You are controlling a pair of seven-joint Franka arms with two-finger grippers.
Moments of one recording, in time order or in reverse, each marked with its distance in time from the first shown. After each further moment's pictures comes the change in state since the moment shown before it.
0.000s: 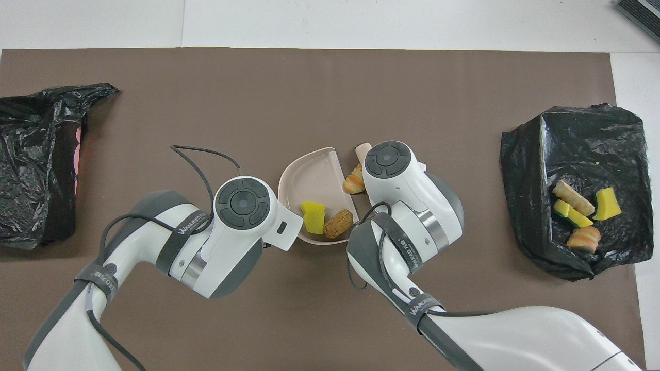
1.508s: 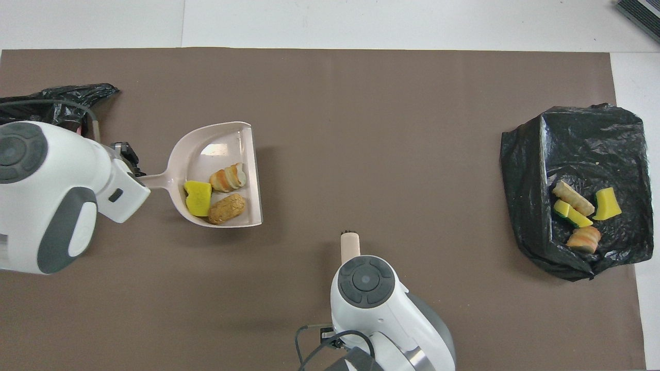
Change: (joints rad) left arm 0.444 -0.164 0.017 0.040 0.001 -0.081 0.674; right arm 0.241 -0.420 0.010 -0.384 0.313 -0.022 0.423
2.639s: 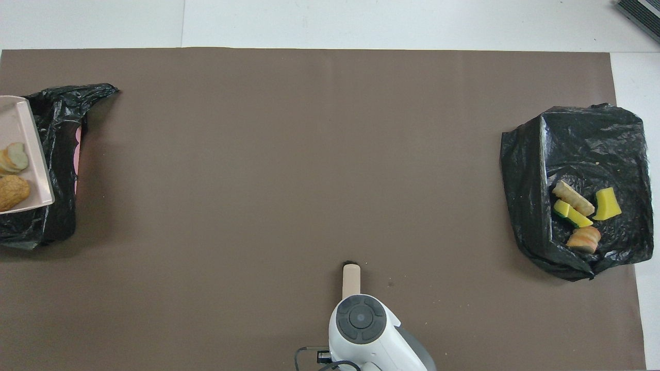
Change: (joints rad) left arm 0.649 0.258 0.001 0.499 -0.107 -0.181 0.503; right arm 0.089 0.005 -0.001 -0.168 0.075 0.195 0.066
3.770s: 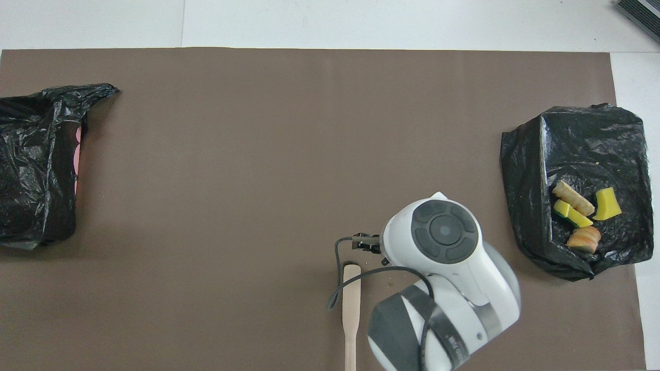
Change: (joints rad) left arm -0.051 0.082 -0.030 0.077 0.710 0.135 -0.023; right arm -0.398 0.049 -0.027 0.392 -0.431 0.022 -0.099
